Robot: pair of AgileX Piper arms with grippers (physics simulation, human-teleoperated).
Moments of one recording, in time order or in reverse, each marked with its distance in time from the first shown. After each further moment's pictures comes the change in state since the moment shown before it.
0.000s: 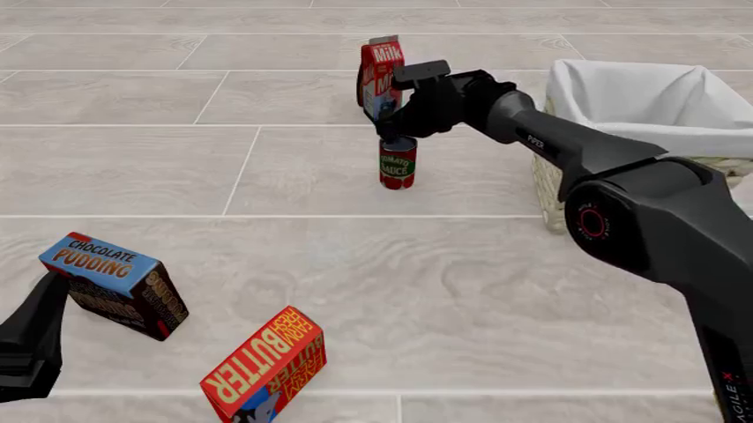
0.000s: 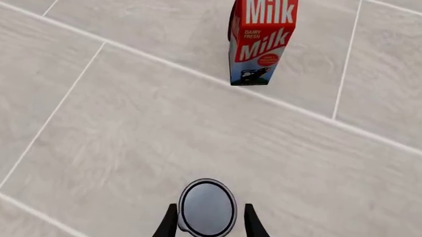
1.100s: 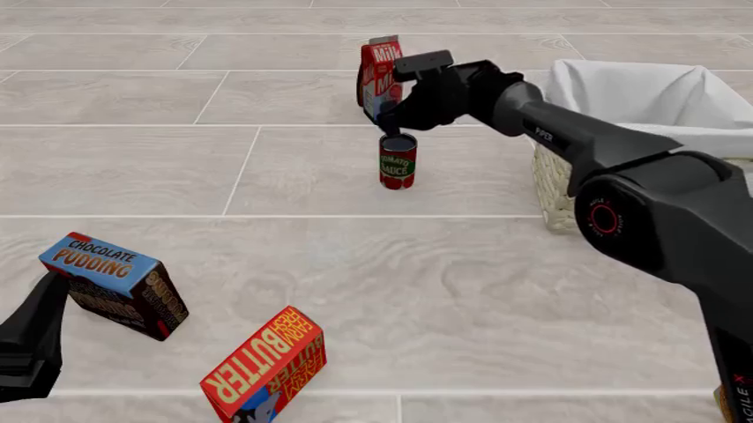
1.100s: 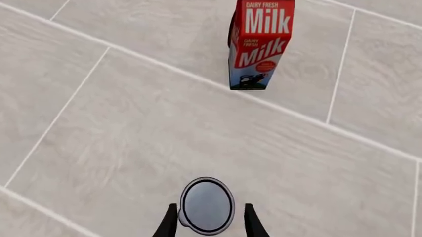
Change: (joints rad) left arm 0.000 0.000 0.000 0.000 0.000; right arm 0.000 -0.042 0.025 0.003 -0.016
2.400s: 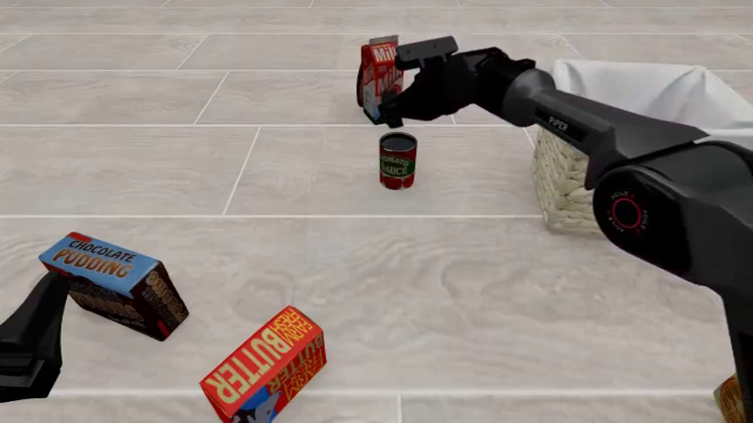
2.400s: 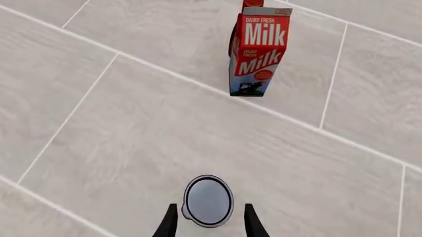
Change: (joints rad) left arm 0.000 0.000 0.000 0.000 0.000; right arm 0.003 -0.073 0.060 -0.016 -0.015
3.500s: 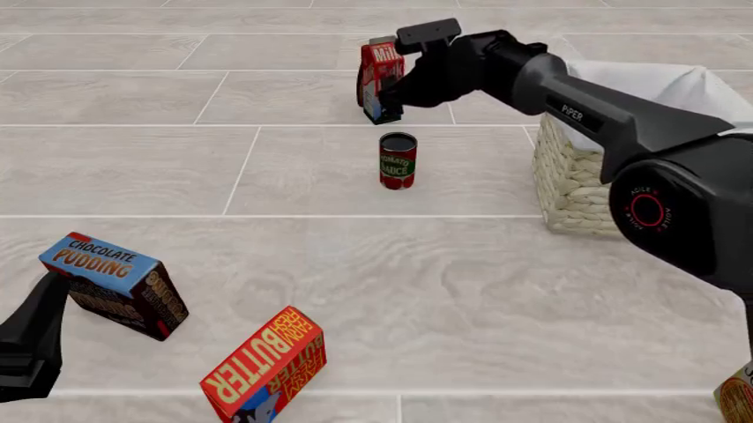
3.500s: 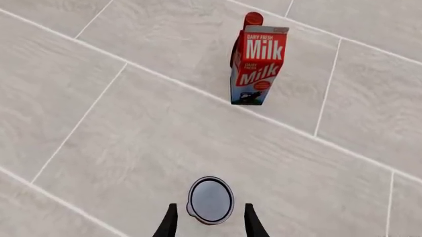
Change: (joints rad) left arm 0.000 0.000 0.000 0.000 0.000; right arm 0.007 -0.059 0.018 0.009 -0.012
